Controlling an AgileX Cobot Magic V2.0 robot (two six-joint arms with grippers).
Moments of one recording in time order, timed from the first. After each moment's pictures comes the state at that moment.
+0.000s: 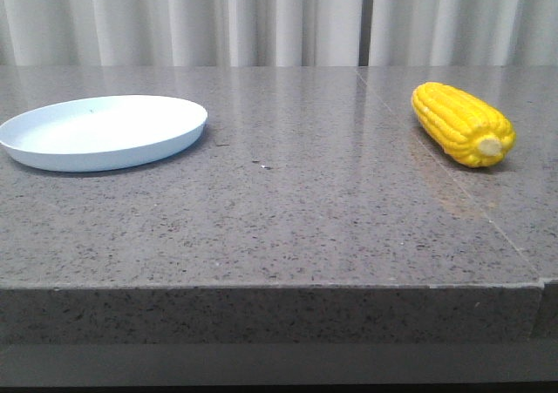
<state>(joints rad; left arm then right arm) -0.04 -0.01 0.01 0.00 0.10 -0.02 0.05 -0.01 0.03 0.14 0.13 0.03</state>
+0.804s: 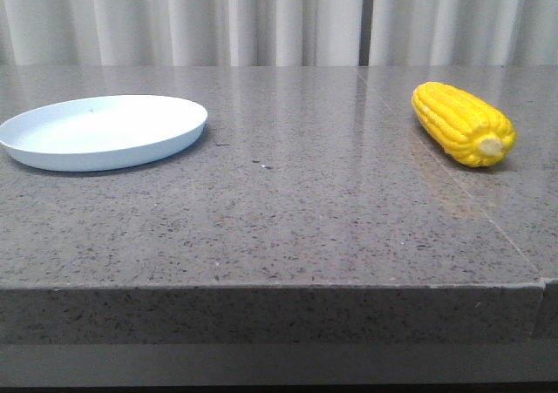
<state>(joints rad) -0.04 0.43 -0.46 0.03 0.20 -0.02 0.05 0.40 -0.48 0.14 0.28 0.03</state>
